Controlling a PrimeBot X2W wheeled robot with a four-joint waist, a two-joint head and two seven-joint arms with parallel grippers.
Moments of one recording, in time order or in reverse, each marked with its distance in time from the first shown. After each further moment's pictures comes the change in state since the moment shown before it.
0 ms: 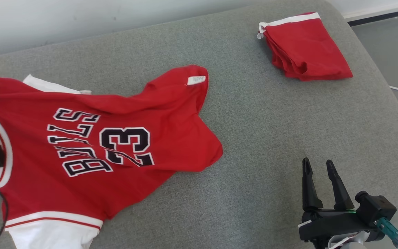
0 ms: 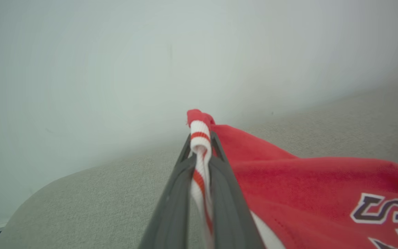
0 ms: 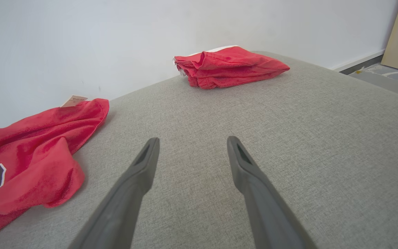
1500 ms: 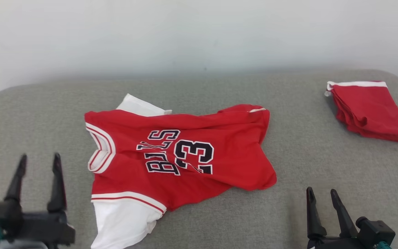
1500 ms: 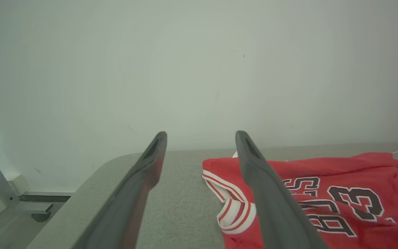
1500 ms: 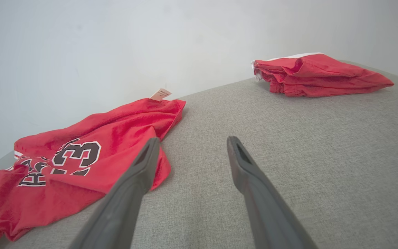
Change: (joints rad) left arm 0.507 -0.240 0.165 -0.428 0.120 0.062 -0.124; right arm 0.105 0.001 -0.025 0.029 -0.048 0.000 0.000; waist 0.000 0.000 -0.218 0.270
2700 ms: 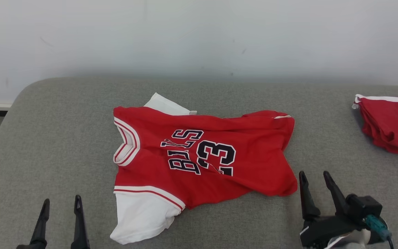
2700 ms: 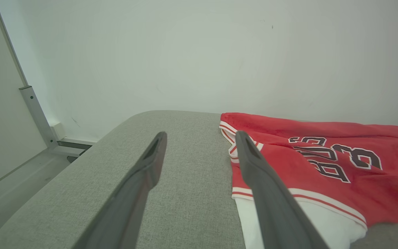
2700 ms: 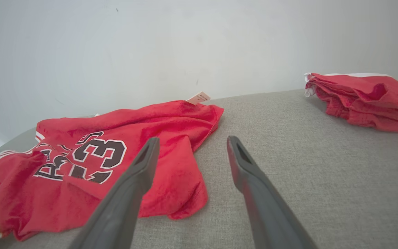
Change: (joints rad) left arm 0.228 -0.244 0.134 -0.066 0.187 -0.055 0.000; right arm -0.134 -0.058 0.052 0.139 -0.041 0.000 0.000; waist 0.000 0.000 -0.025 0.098
